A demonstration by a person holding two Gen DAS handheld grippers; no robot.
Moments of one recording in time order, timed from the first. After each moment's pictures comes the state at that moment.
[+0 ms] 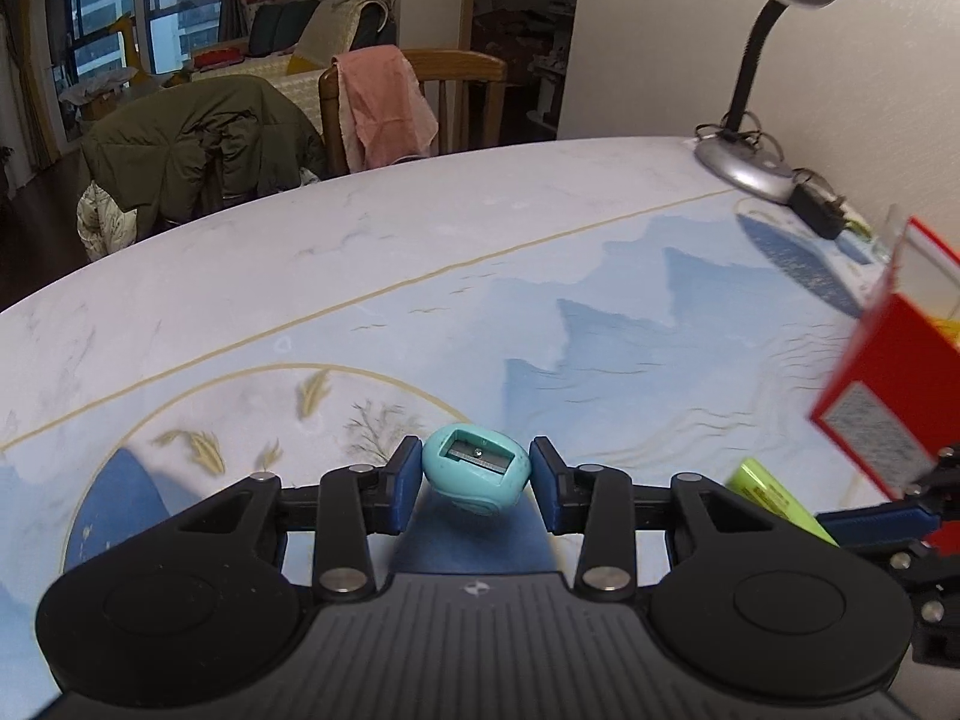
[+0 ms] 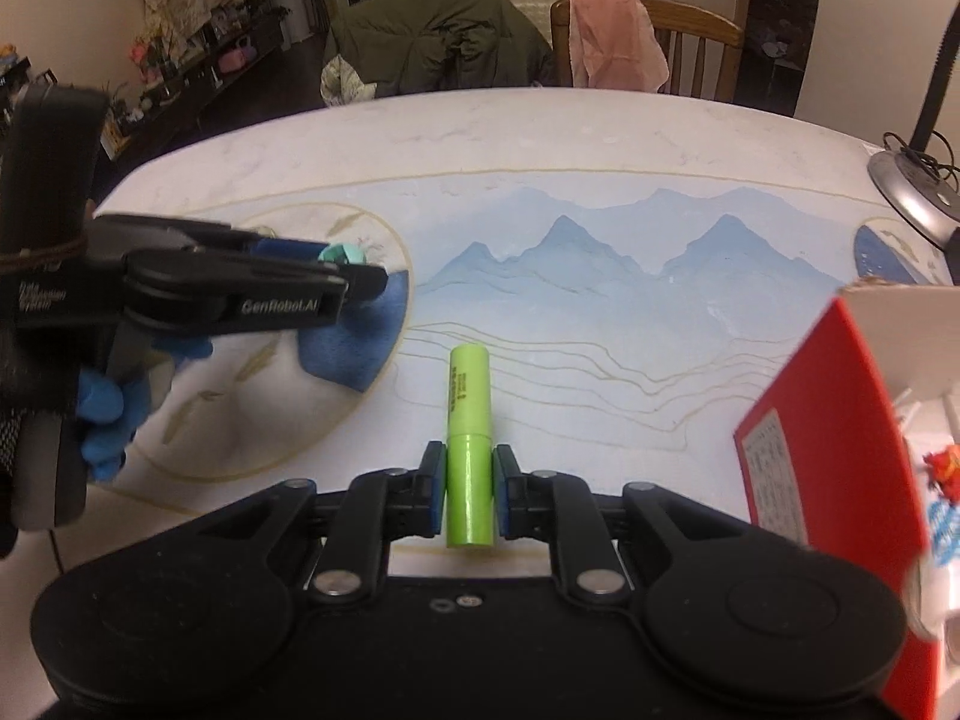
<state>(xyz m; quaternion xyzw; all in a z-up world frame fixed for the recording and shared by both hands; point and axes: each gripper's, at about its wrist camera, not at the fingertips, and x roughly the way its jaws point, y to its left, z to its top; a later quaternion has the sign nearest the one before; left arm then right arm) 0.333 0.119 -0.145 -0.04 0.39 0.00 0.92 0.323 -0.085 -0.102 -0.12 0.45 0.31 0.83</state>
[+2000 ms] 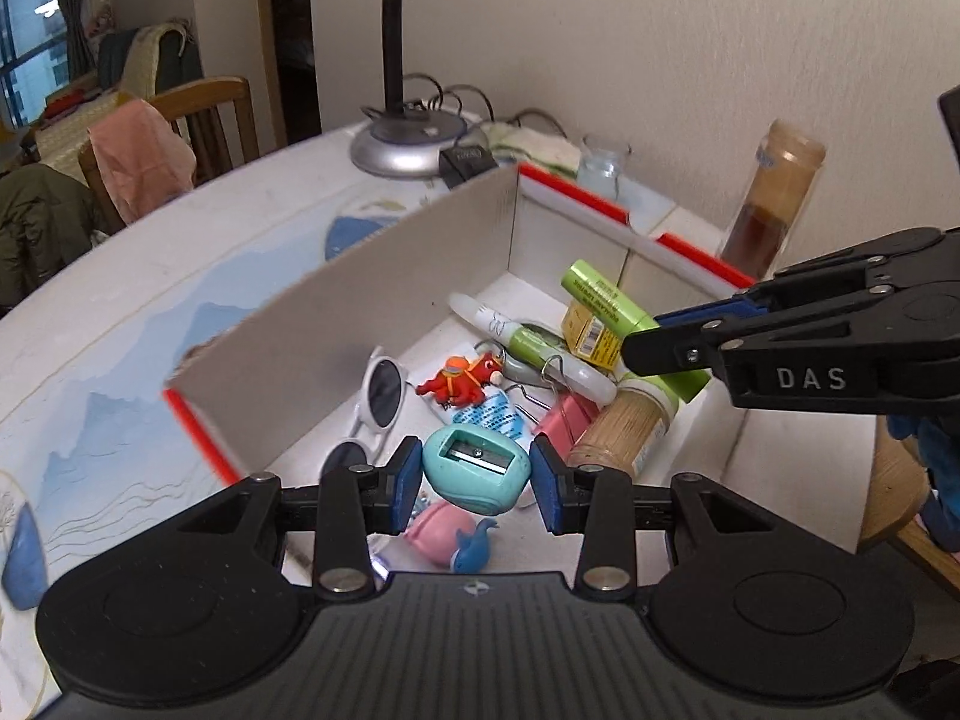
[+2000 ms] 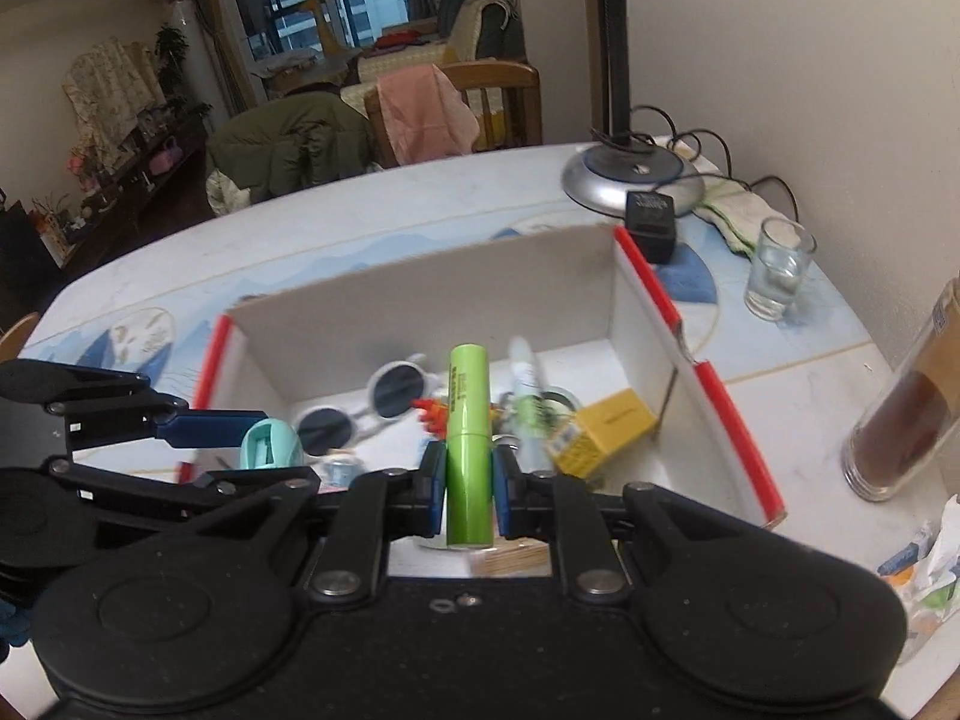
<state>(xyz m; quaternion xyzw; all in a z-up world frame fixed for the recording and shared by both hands) 0.362 -0.216 -0.082 0.02 0.43 -0.12 0.90 0.383 -0.379 -0.039 -0.05 0.41 0.26 0.87</state>
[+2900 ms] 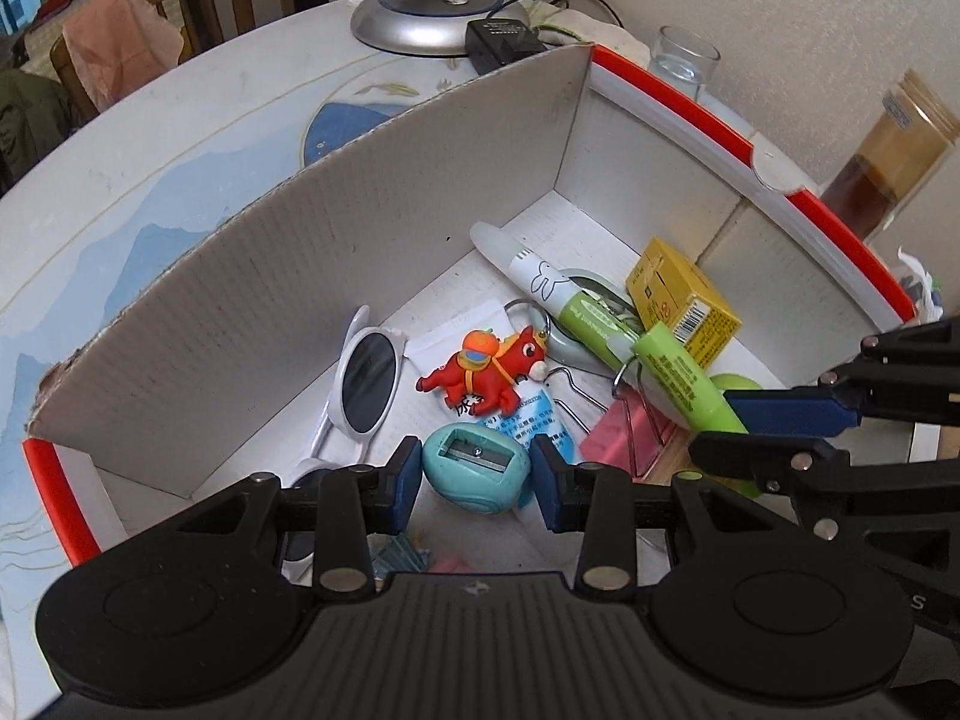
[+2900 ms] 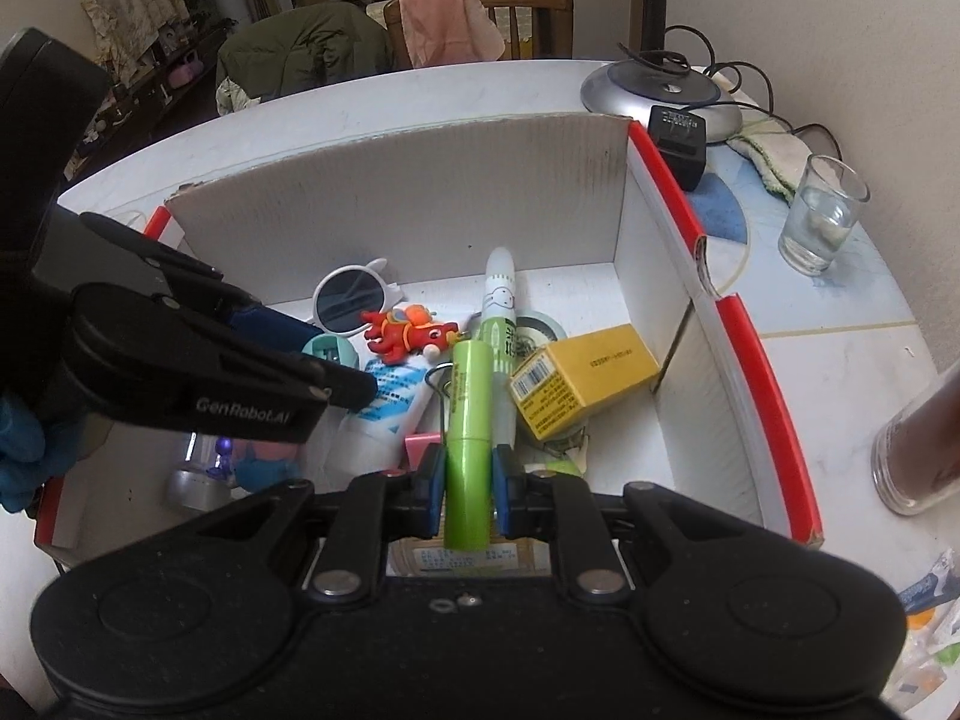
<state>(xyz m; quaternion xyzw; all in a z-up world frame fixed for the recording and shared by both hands) 0.448 -0.225 -0.135 0.00 0.54 -0.10 0.84 0.417 -0.385 -0.085 -0.10 0.47 0.29 0.83</state>
